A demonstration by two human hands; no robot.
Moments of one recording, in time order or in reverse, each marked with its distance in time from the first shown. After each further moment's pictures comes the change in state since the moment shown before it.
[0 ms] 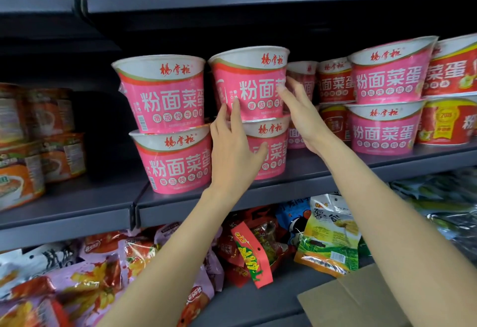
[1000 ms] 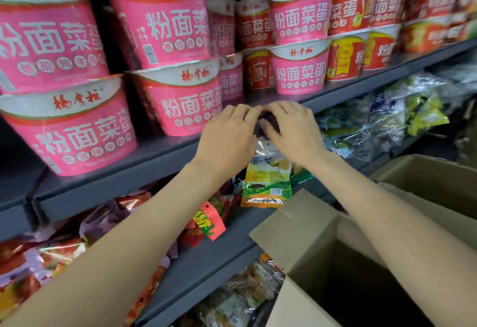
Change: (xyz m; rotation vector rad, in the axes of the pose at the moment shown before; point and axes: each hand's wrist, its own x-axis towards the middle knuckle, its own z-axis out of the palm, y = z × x) left_hand -0.041 0.025 0.048 0.139 -0.299 0.643; right_hand -0.128 0.058 -0.056 -1.334 0.179 -0.023
